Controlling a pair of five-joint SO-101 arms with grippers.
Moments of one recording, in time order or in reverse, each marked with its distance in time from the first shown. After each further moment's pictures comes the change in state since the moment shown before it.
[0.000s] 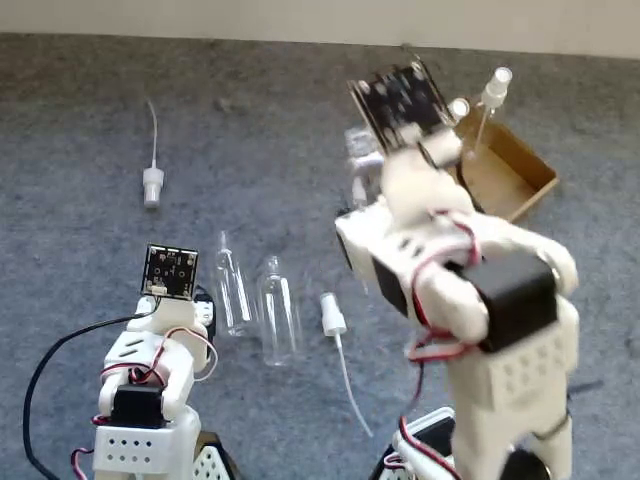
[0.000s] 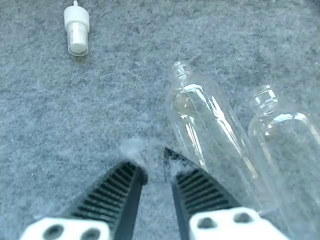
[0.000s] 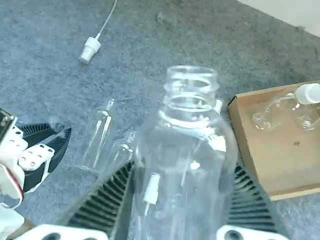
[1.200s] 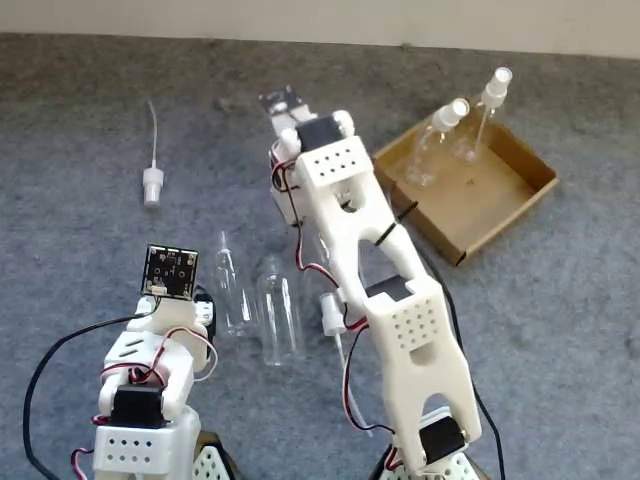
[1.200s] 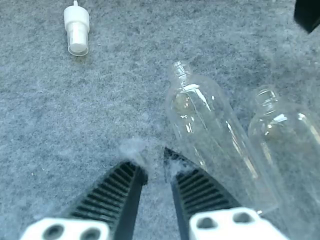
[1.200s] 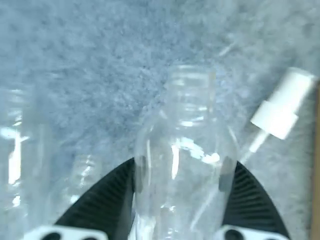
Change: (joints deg) left arm 0.0 0.0 0.0 0.0 0.0; right arm -0.1 75.5 -37.1 -1.8 0.0
